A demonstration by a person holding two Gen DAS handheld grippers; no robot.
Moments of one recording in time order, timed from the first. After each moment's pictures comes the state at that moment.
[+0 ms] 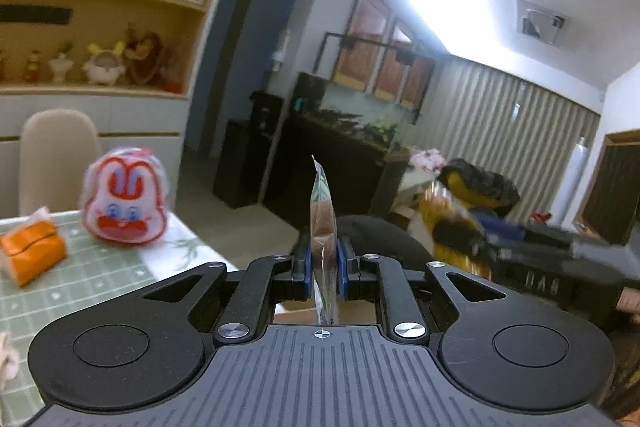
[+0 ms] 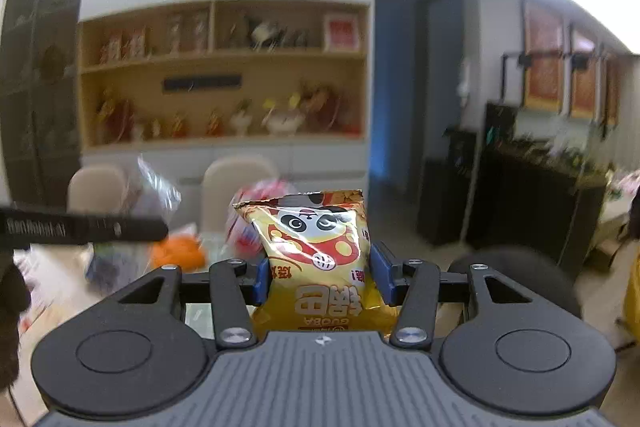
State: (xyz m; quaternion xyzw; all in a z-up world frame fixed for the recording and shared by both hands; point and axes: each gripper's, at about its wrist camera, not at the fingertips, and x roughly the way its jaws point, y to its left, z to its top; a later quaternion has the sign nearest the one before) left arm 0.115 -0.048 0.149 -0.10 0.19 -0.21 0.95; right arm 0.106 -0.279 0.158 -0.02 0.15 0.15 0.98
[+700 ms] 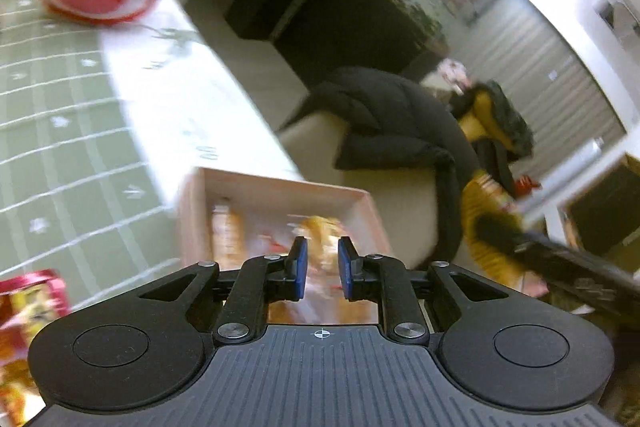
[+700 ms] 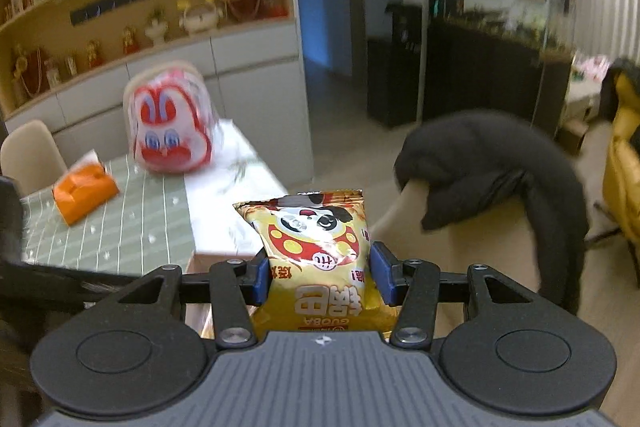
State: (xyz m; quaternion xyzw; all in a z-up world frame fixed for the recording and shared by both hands) left arm 0.282 -0.054 -0.047 -0.23 0.42 -0.20 0.86; right arm 0.251 -0.315 0.018 0.03 0.34 0.07 0.94
